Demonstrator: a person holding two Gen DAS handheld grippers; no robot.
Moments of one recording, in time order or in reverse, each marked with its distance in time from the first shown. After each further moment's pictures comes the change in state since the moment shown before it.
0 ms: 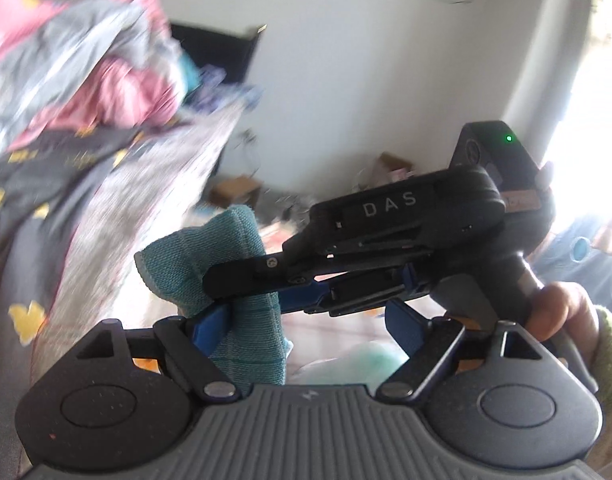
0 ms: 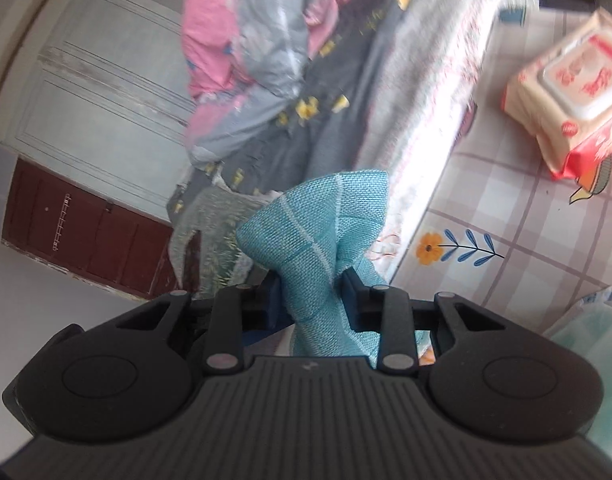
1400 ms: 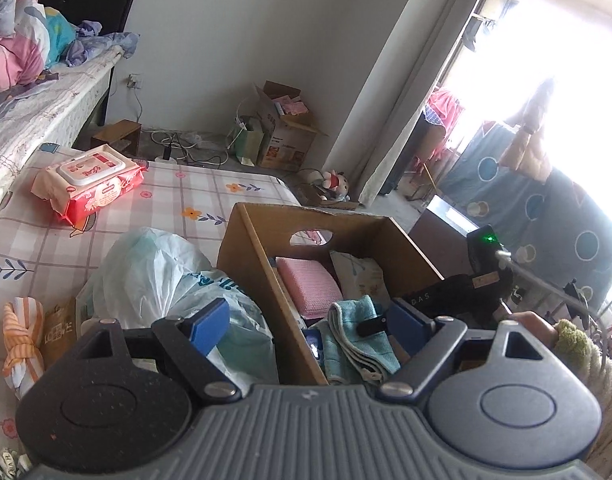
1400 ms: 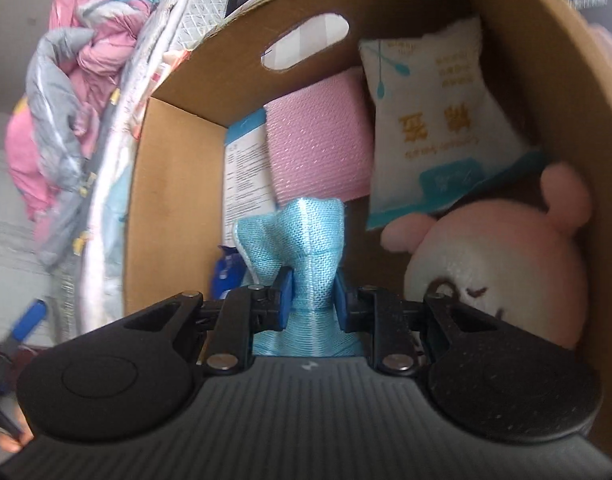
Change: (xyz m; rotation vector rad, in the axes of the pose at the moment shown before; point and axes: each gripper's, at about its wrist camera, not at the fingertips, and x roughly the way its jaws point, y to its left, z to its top) left arm -0.002 -0.159 -0.079 0.099 0.210 -0.261; right arm -0.279 -0.221 -0.258 0.398 -0.213 -0.515
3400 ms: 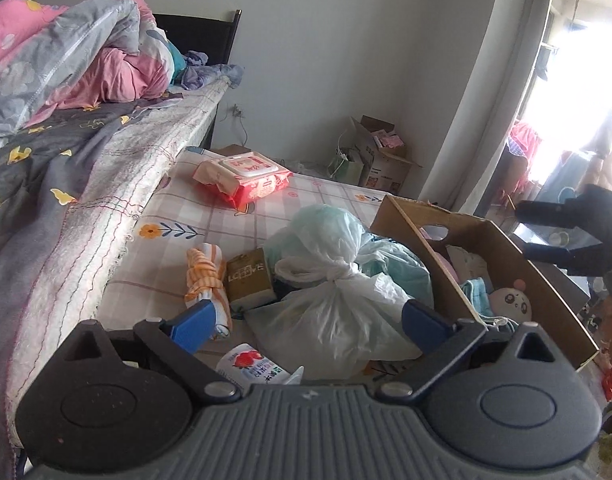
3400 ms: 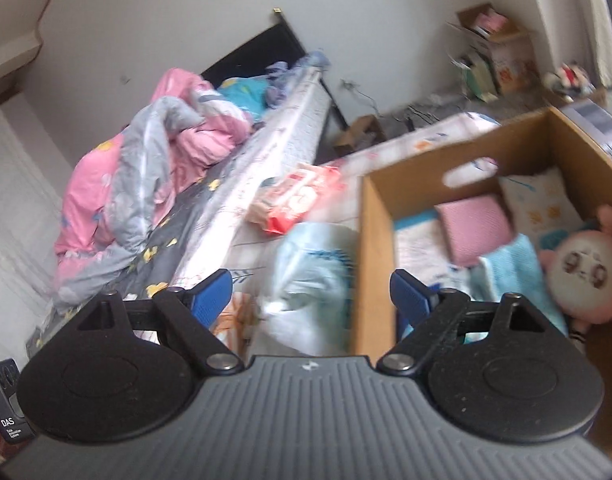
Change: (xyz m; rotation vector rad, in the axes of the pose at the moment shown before) left arm -0.129 0.070 -0.089 -0.058 -0.129 0.281; right arm -0.088 0.184 -0.136 -0.218 -0.540 0.067
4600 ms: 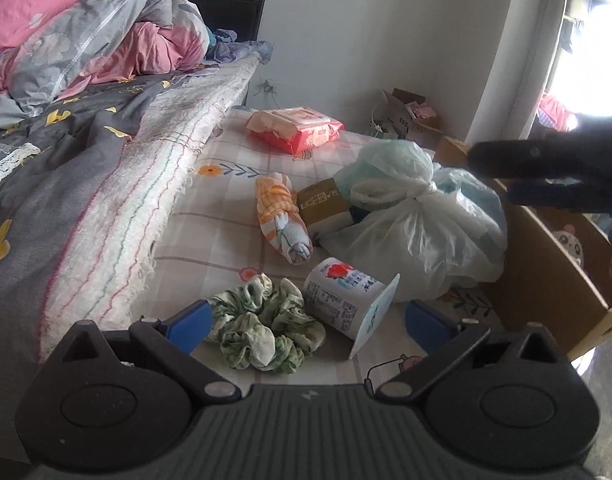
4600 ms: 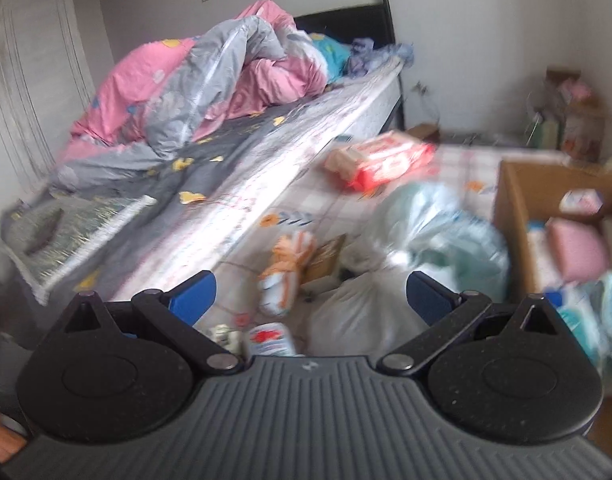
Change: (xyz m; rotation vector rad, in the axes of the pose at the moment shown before) left arm 0.012 0.046 -0.068 0.044 0.078 0.103; right arm 0.066 0.131 -0.084 -0.318 0.083 0.044
